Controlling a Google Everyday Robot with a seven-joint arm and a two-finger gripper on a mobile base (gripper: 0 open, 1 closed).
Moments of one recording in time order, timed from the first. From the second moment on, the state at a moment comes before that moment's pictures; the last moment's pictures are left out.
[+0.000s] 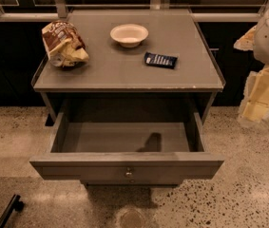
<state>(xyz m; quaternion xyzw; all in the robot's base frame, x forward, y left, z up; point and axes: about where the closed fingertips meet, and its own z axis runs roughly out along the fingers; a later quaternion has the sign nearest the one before) 0.438 -0.217 0.976 -0.60 0.78 -0.03 0.16</state>
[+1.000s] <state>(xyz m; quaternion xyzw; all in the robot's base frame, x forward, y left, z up) 0.466 -0.235 0.985 -0.59 0.78 -0.02 0.22</state>
